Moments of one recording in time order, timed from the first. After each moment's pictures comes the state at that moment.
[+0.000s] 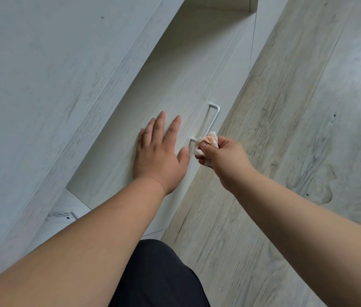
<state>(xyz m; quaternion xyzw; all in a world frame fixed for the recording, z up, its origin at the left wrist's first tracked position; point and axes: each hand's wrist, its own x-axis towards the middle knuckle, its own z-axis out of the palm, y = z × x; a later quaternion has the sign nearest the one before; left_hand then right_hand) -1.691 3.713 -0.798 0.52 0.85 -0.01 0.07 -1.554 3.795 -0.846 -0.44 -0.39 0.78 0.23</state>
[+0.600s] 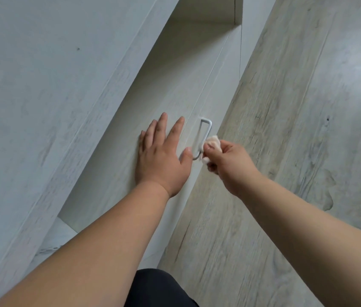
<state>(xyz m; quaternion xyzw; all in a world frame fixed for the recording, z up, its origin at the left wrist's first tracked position) -1.695 3.756 -0.799 0.53 0.84 0.01 0.08 -1.546 3.827 -0.853 -0.44 -0.40 0.77 0.23</state>
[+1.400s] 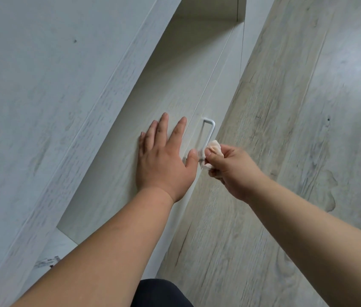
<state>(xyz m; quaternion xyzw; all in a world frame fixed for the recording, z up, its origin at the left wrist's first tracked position) -1.693 3.756 -0.800 0.54 0.84 0.02 0.07 -1.546 3.832 -0.873 -0.37 -0.42 0.80 0.21</state>
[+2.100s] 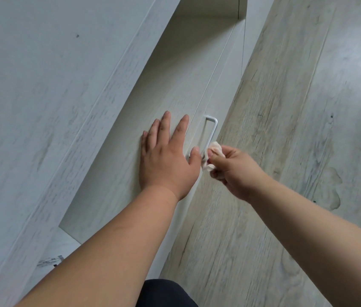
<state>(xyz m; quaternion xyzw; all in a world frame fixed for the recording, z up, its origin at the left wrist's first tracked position) -1.692 3.756 -0.801 0.54 0.84 0.02 0.06 -1.550 3.824 -0.874 -0.36 -0.36 0.83 0.22</state>
